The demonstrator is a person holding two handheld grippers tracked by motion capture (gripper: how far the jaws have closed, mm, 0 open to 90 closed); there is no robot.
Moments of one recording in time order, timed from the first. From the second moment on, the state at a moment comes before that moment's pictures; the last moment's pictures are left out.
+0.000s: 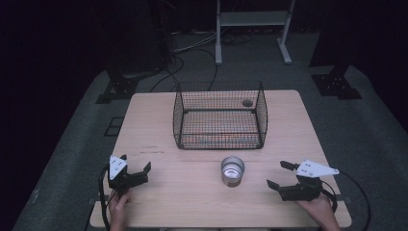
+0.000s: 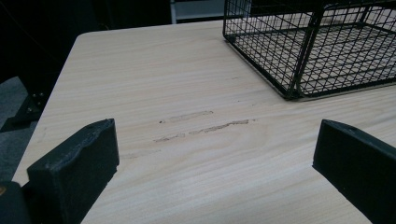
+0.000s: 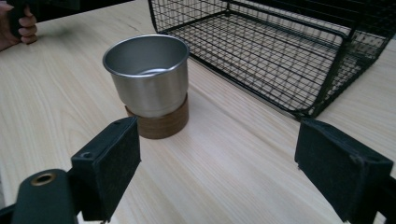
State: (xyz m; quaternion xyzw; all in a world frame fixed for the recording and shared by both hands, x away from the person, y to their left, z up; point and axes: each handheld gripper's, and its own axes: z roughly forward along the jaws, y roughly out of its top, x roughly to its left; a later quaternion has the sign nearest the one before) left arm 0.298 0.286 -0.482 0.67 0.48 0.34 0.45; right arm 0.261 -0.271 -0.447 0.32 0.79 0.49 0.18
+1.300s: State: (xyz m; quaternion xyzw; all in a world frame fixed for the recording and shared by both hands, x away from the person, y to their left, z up) left arm 0.297 0.286 -0.482 0.67 0.48 0.34 0.45; right arm 0.273 -0.199 -0.442 0.25 0.84 0.47 0.14
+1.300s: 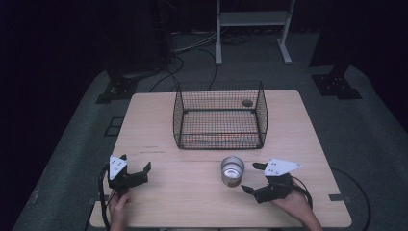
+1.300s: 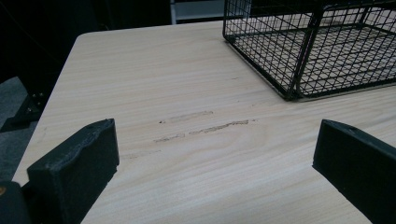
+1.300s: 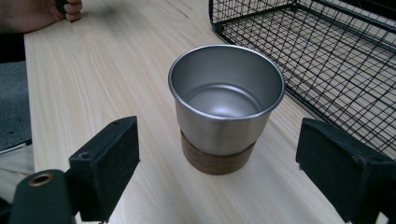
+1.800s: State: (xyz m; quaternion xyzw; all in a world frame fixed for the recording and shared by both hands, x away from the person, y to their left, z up) left arm 0.297 0.286 -0.482 0.67 0.48 0.34 0.45; right arm 0.290 -0.183 -0.453 0.26 0.84 0.45 0.14
